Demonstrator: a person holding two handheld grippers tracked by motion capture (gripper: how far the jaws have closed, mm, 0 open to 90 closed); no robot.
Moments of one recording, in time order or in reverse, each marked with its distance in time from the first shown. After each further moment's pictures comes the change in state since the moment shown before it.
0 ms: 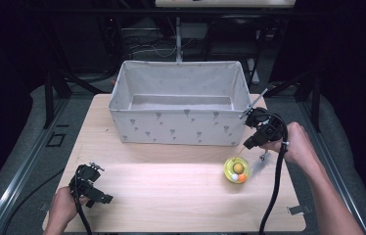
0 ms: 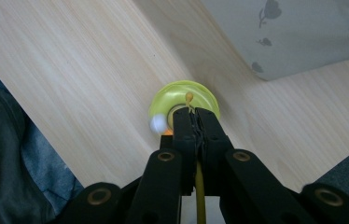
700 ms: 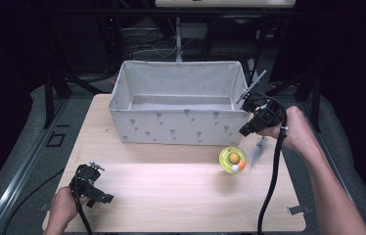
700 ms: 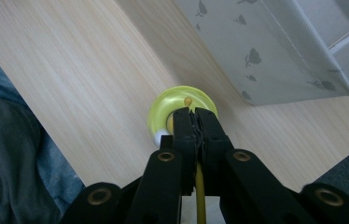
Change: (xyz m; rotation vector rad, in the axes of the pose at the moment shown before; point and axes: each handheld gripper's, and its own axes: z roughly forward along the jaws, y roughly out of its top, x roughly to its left) left arm 0.000 0.001 0.000 -0.019 -0.003 0.002; right arm 0.003 0.030 -0.035 -0.033 -0.004 -0.035
